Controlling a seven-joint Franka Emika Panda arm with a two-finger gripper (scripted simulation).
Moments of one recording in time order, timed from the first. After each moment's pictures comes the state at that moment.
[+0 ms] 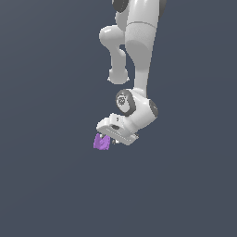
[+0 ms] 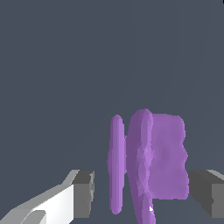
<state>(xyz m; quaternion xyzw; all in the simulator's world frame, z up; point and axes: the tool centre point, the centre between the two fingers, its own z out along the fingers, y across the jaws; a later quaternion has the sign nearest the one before) 0.003 -0.052 0.060 0.94 -0.02 0.04 0.35</state>
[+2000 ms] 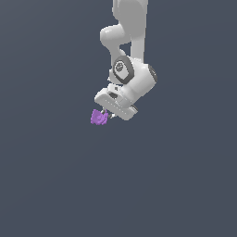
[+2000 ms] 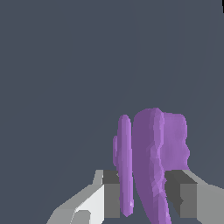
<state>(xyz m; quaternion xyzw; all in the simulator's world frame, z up) -0.088 -0.058 0.150 0.94 -0.02 0.04 0.35</state>
